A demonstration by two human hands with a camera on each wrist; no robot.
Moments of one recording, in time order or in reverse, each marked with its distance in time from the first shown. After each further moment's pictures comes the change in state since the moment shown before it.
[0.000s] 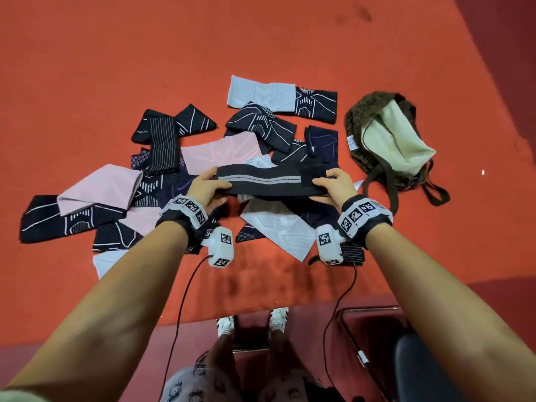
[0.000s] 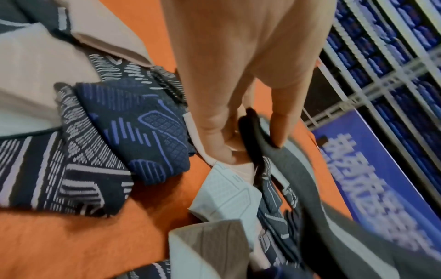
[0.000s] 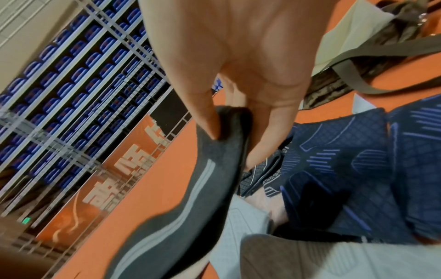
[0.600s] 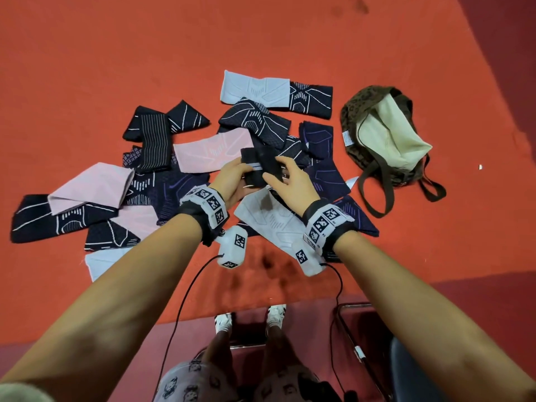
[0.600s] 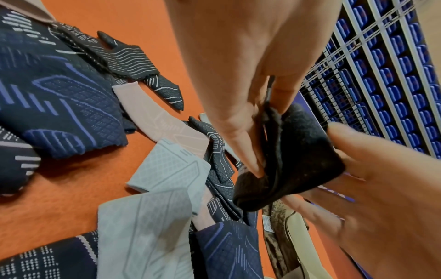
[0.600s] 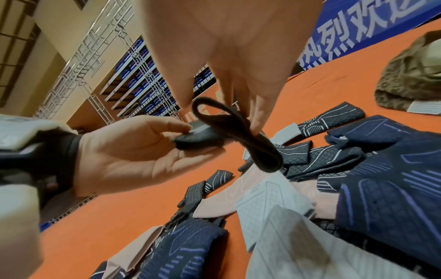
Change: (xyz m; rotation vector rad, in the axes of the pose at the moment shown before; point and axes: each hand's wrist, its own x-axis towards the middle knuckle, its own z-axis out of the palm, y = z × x) left_hand -0.022 0.017 0.075 -0.050 -0.251 0.034; right_hand -0.028 0.002 0.050 -0.457 -0.180 -0.464
